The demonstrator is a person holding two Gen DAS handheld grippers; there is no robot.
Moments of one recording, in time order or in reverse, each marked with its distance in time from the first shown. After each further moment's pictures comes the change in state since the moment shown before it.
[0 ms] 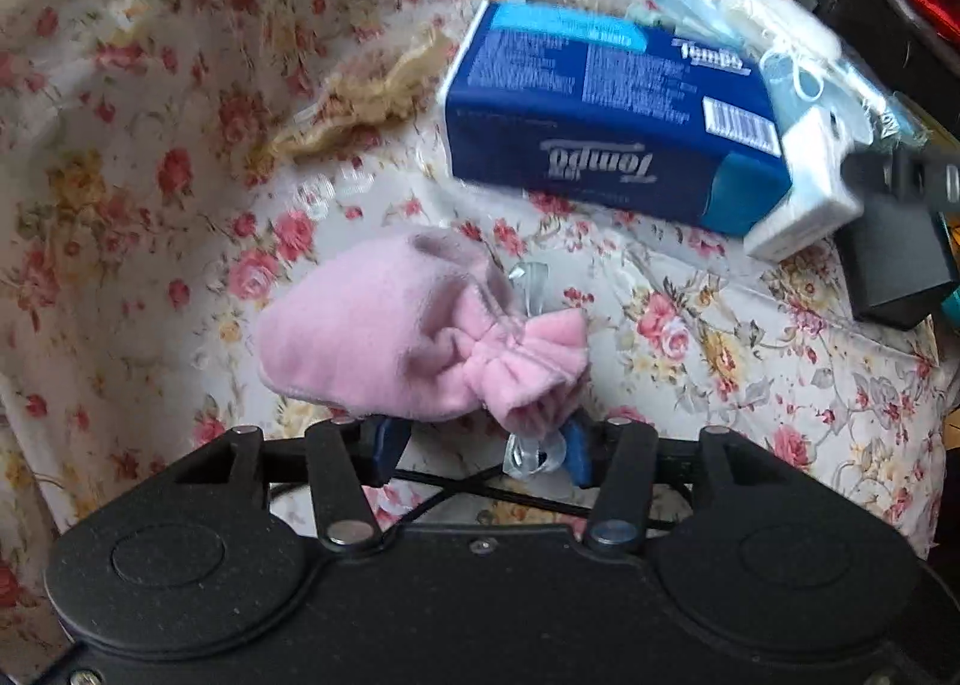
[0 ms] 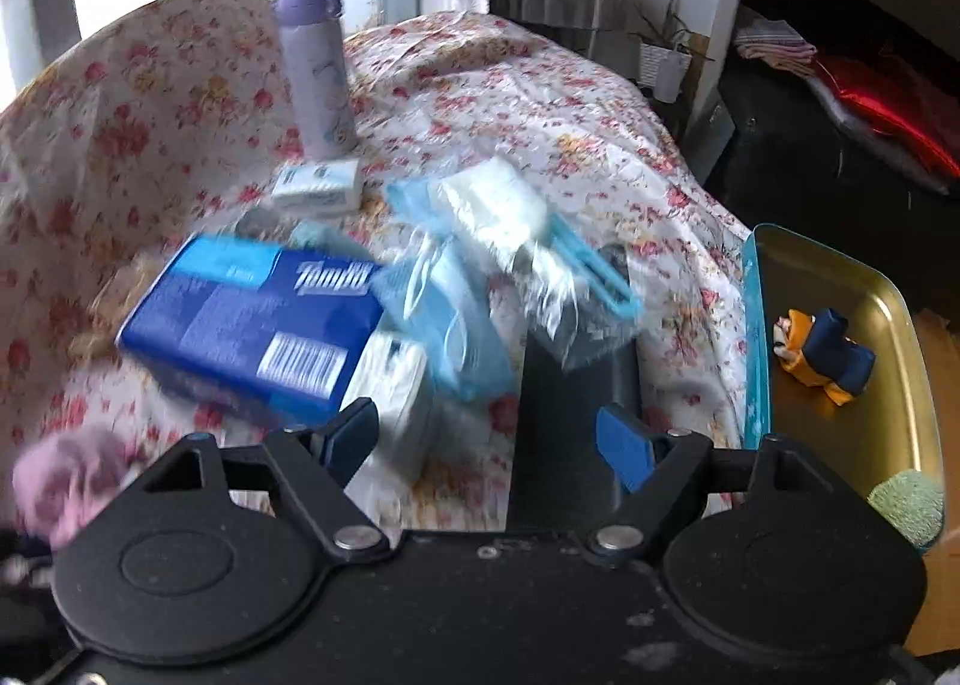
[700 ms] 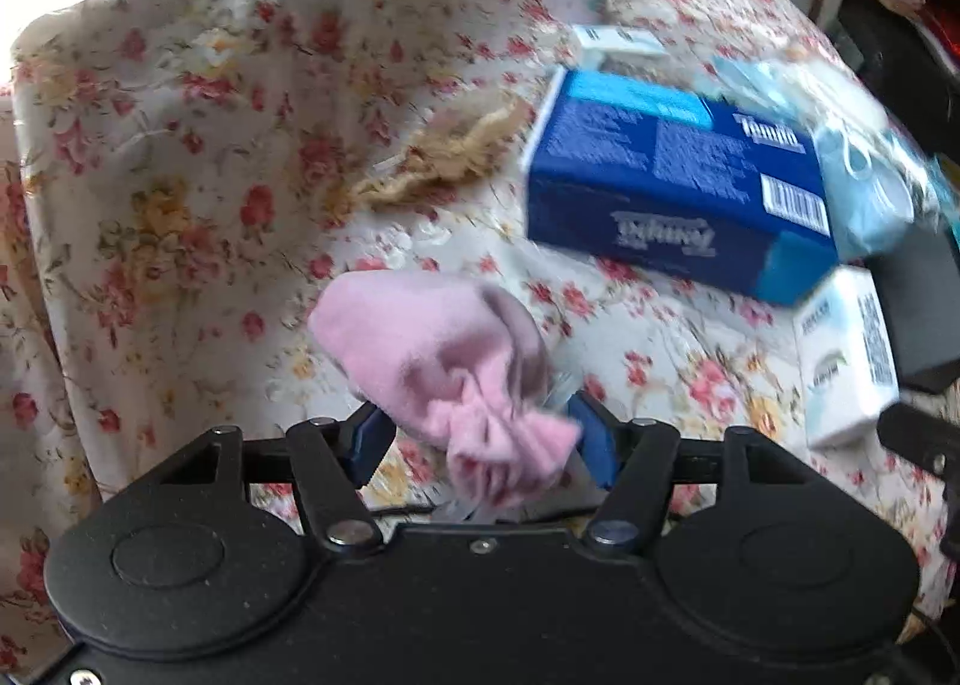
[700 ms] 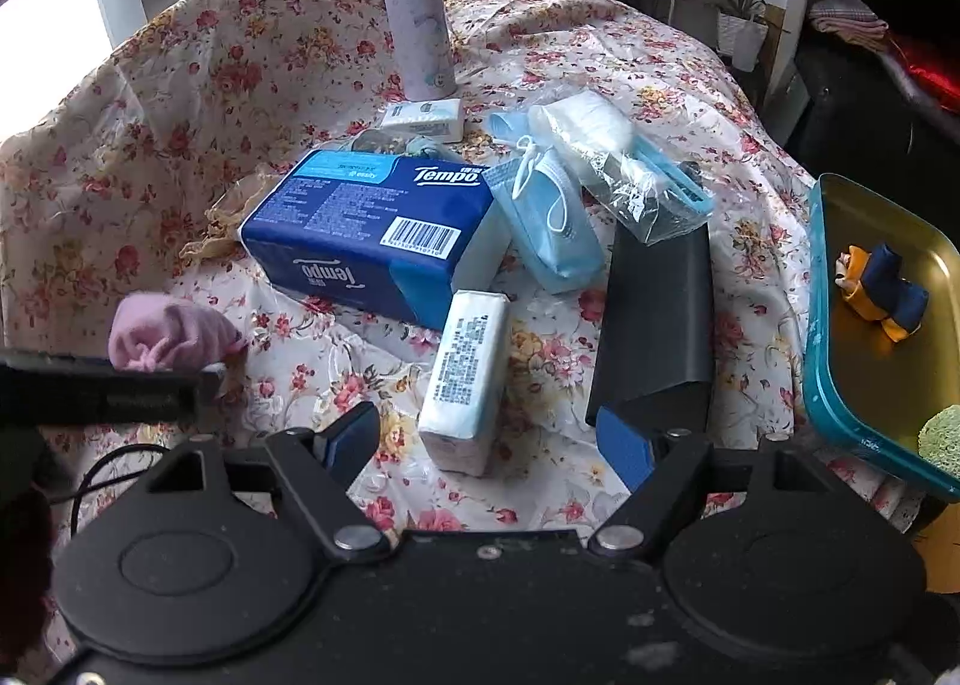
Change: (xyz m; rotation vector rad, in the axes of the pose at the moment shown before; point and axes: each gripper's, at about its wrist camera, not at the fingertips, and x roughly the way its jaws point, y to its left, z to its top) left arm -0.016 0.009 -0.001 -0.059 -0.104 0.096; right arm -0.032 0.006 -0.041 -0.035 0.061 0.174
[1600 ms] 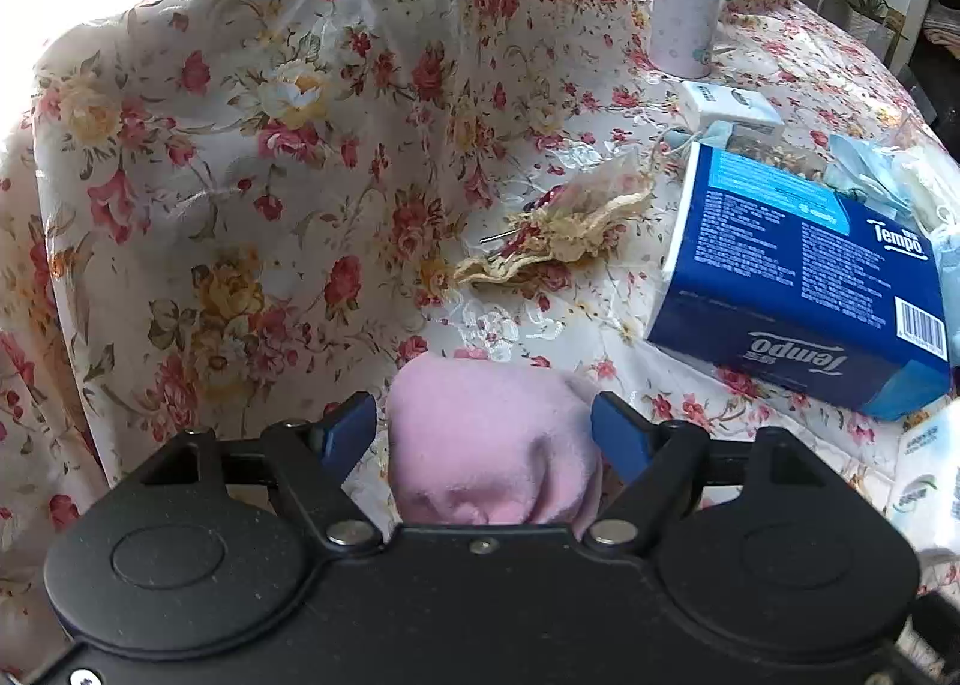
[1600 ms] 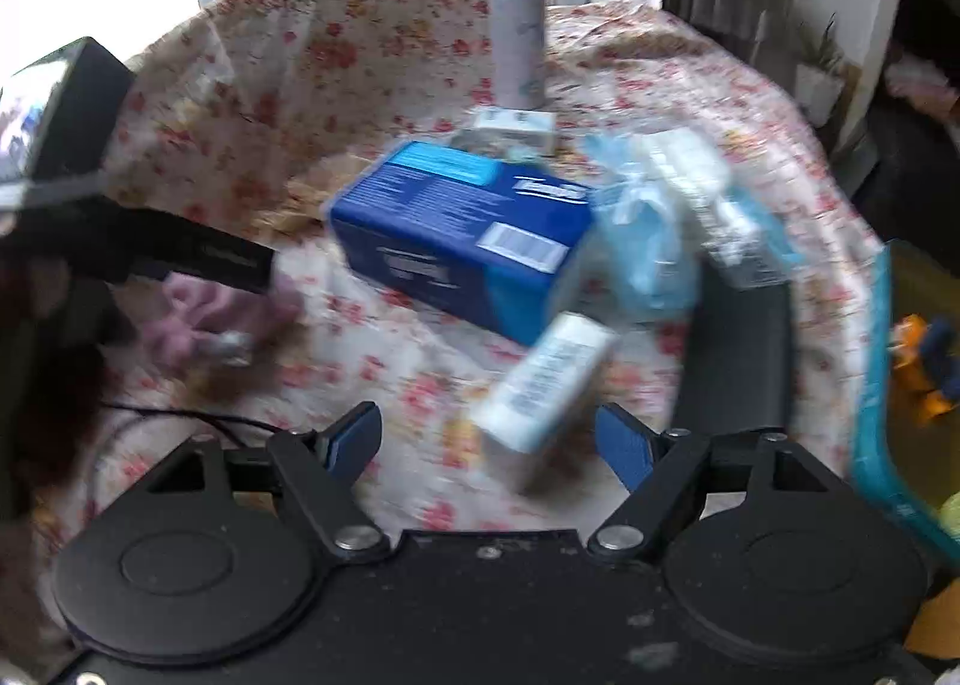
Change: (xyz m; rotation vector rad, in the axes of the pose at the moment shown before) left arm 0.023 0.037 0.034 -0.092 -0.054 0.108; right arm -0.002 0.025 -0.002 -0.172 -0.025 0.059
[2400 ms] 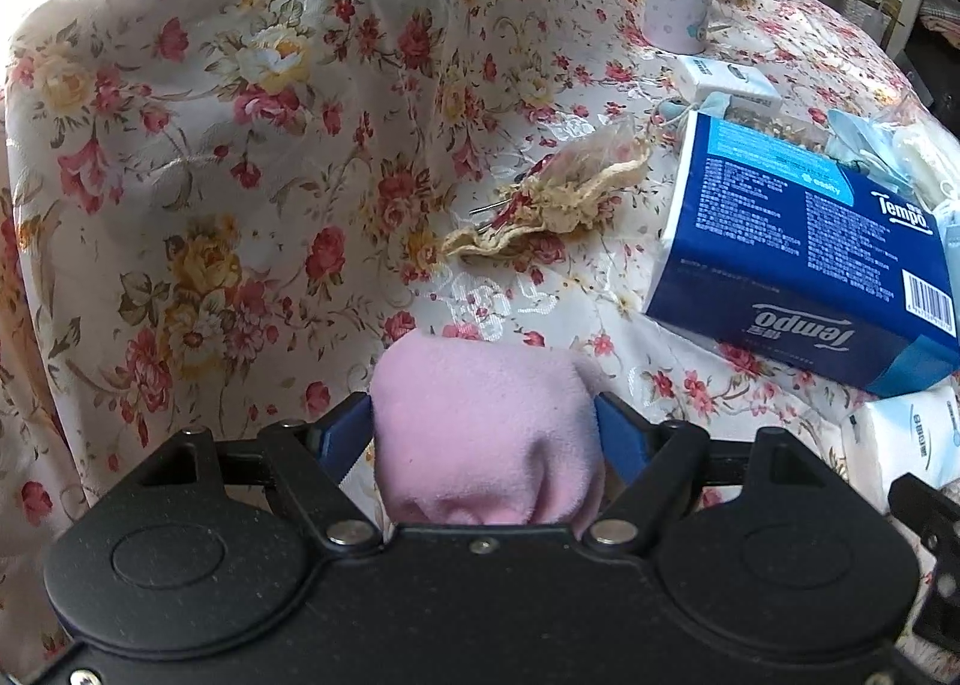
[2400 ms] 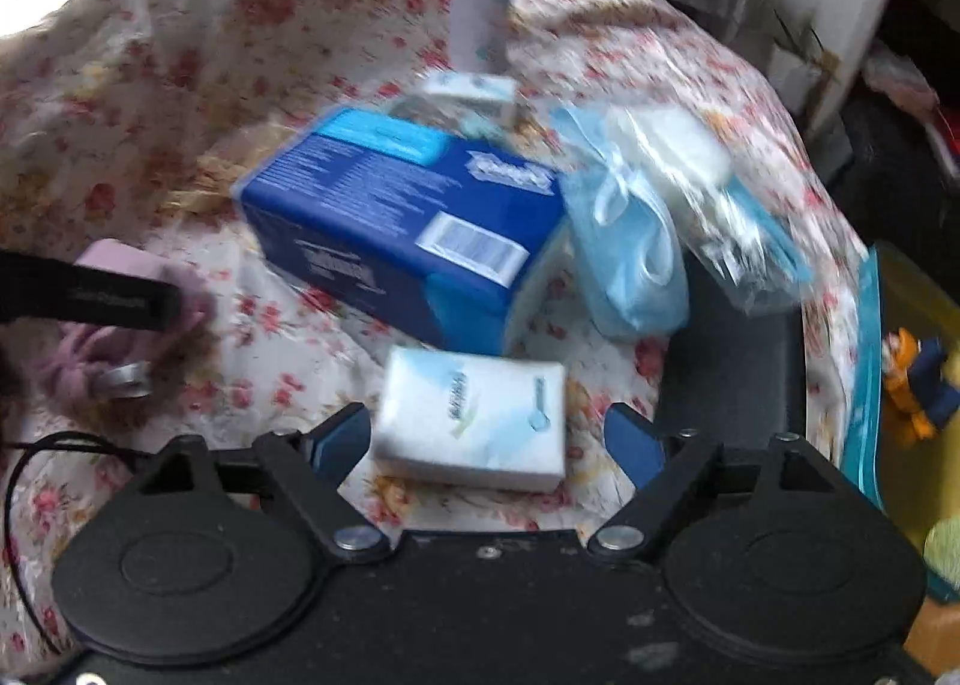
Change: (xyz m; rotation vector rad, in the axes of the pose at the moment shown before) left arm 0.010 0.000 -0.006 0.005 0.032 -0.017; right arm 0.059 -0.005 0.024 0.016 0.081 -0.099
